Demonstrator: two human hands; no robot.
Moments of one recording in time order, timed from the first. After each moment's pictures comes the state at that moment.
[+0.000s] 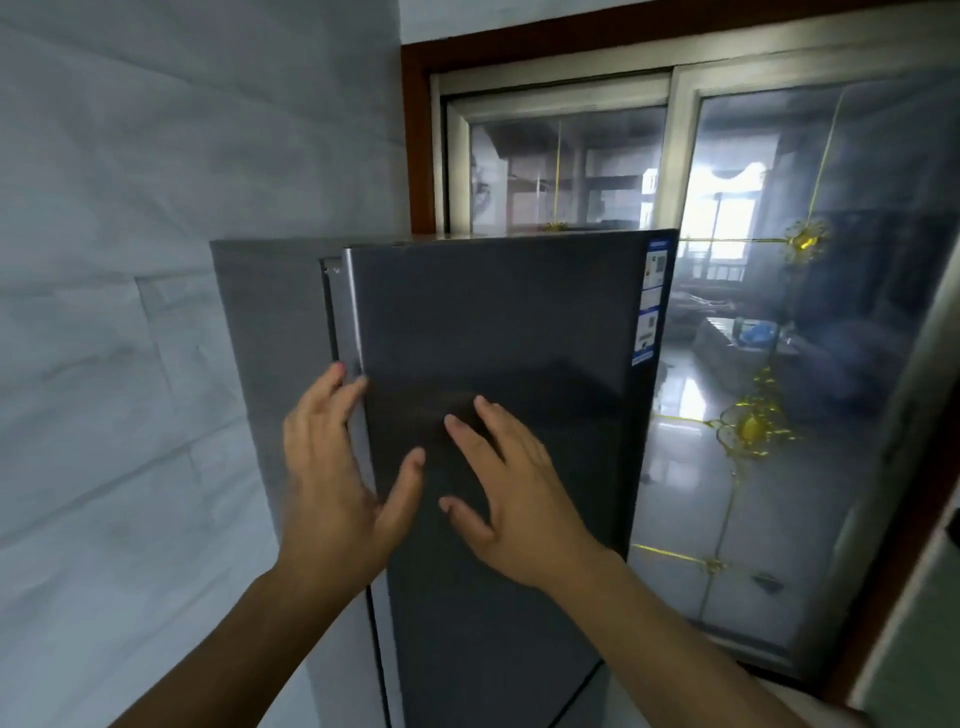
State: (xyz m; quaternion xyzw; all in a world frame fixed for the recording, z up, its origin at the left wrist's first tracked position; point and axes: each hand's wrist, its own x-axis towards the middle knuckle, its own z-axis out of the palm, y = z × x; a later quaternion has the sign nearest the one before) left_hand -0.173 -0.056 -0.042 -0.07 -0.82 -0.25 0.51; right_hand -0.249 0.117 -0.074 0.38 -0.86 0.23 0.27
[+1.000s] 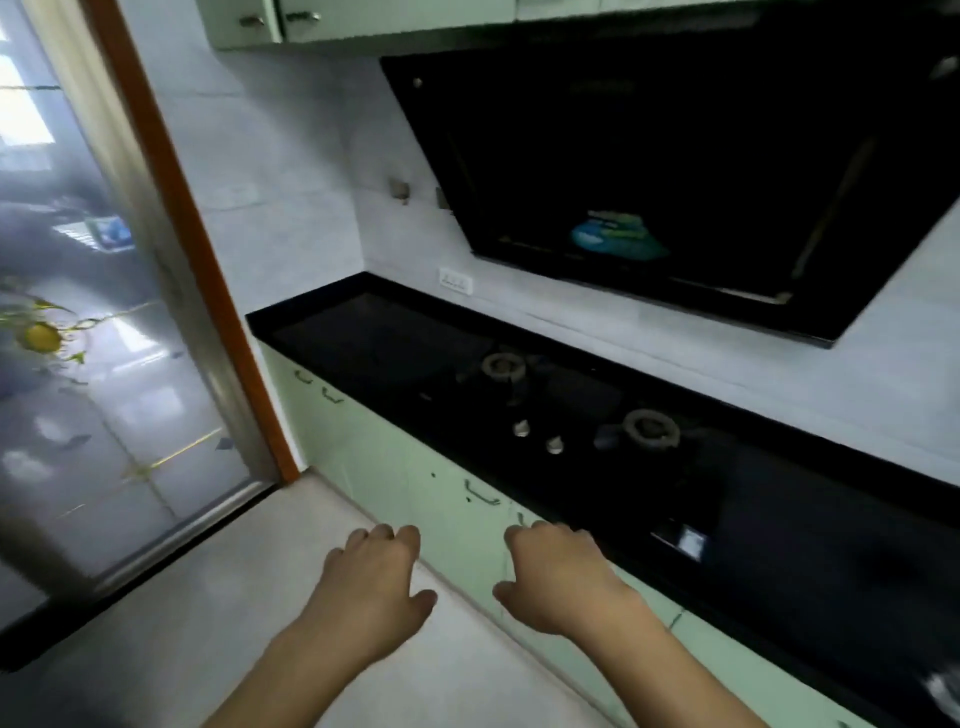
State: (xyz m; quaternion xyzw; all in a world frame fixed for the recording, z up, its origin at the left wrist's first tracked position) left_hand 0.130 0.506 -0.205 -0.56 -0.82 -0.01 -0.10; right_hand 0.291 0.613 -0.200 -0.40 -0.91 0.09 -0.08
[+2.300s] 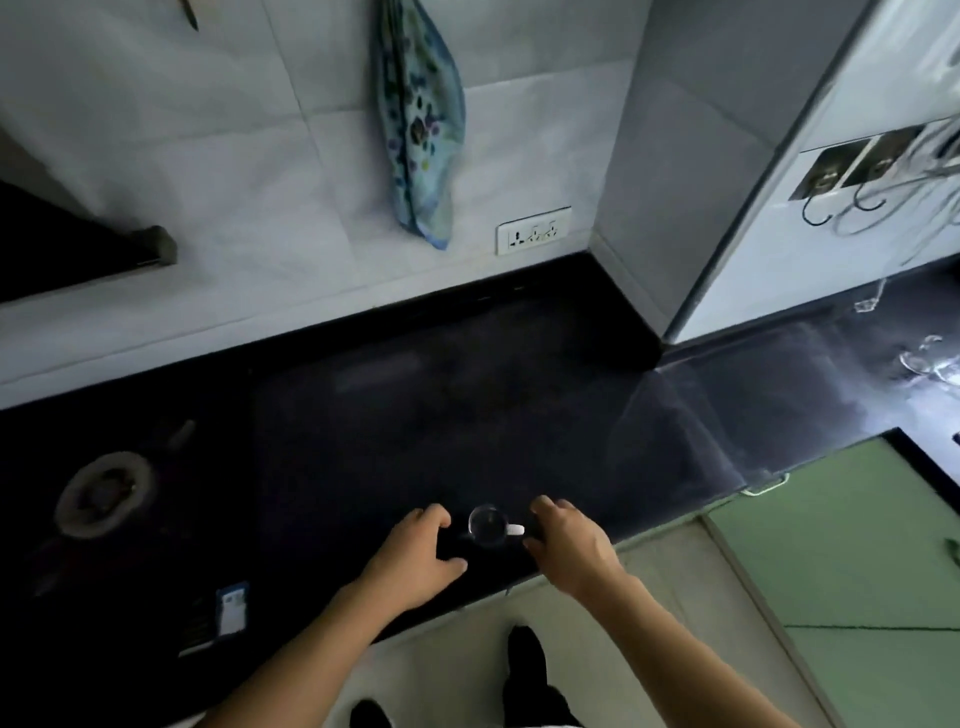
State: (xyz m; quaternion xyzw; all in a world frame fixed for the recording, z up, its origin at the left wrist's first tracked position) left_hand 0.668 0.894 -0.392 -0.79 -0.48 0.13 -0.35; right_hand 0.863 0.796 -0.408 -0.82 -0.49 0.31 0.05
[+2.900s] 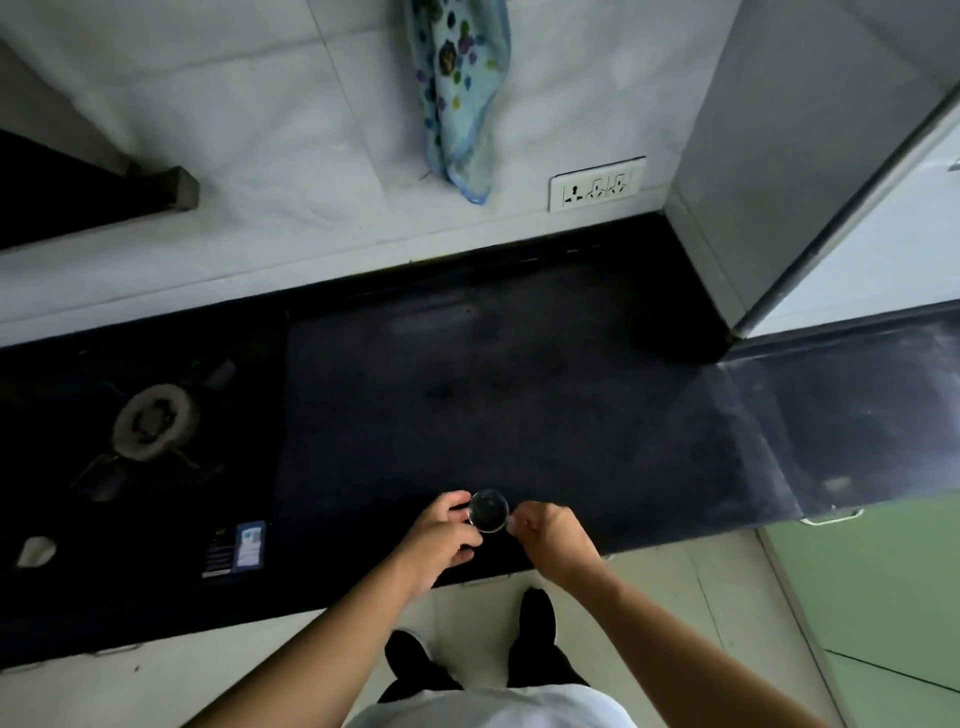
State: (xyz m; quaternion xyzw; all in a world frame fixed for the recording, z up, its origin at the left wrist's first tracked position) left_hand 0.706 0.880 -0.460 -0.36 -0.62 -0.05 -0.69; right_hand 0.879 0.818 -0.473 -0.73 -0.49 0.45 0.16
